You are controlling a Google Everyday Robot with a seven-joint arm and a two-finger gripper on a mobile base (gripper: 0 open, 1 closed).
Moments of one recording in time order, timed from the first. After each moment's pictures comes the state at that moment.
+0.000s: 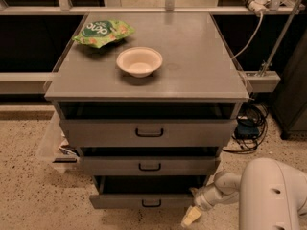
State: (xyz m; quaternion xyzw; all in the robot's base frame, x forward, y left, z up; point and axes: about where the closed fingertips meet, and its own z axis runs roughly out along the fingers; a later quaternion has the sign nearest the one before) arm 0.481 -0.170 0.201 -0.50 0.81 0.28 0.16
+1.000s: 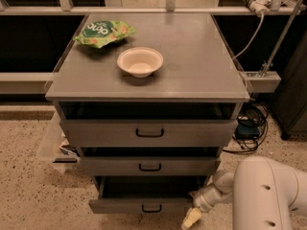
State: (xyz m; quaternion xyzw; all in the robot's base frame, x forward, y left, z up) arm 0.467 -0.170 0.196 -0.50 0.81 0.30 0.12
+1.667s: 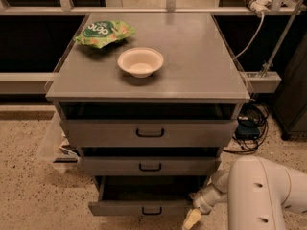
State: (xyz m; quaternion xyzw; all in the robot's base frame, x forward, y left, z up) arm 0.461 -0.166 0.189 -0.50 0.80 0.31 0.10
